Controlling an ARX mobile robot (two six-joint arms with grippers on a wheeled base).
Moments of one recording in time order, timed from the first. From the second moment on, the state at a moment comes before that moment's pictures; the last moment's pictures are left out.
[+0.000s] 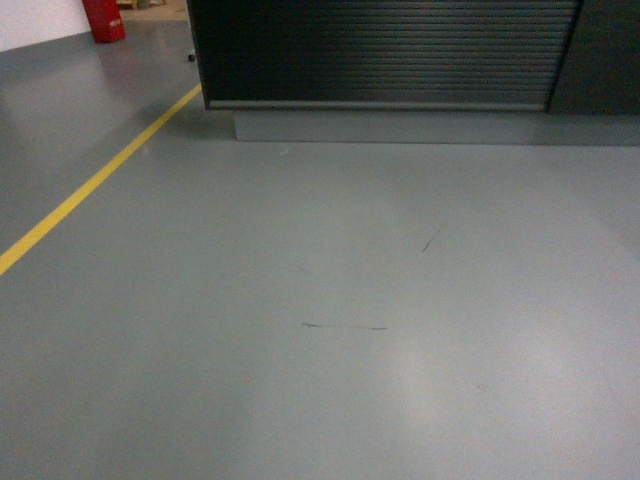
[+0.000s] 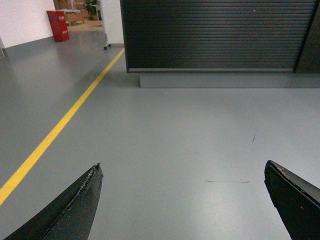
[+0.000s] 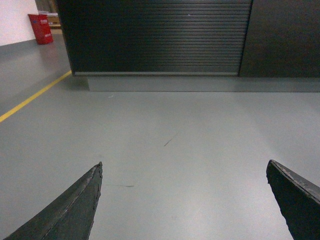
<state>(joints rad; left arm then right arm) 0.00 0.01 0.01 0.00 0.00 -0.01 0.00 0.00 0.01 0.00 0.00 0.00</state>
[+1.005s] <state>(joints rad) 0.00 0.01 0.01 0.00 0.00 -0.01 0.00 0.00 0.01 -0.01 0.00 0.00</state>
